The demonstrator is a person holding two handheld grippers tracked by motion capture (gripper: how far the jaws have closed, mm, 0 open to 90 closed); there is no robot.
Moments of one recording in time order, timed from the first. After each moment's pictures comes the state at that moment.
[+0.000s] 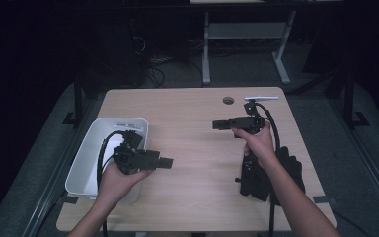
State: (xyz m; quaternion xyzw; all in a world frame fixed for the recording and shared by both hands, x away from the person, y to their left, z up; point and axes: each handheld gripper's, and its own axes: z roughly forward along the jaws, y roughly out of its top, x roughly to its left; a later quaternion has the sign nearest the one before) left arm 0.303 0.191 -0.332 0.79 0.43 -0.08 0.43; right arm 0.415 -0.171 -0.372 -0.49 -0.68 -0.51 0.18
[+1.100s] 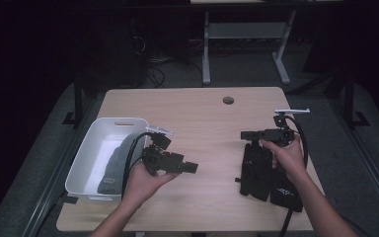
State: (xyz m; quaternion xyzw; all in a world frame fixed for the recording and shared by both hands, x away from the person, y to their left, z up) left arm 0.308 0.128 -0.349 0.82 0.39 -0.11 0.42; right arm 0.384 -0.248 -0.393 -0.53 -0.66 -0.50 0.17
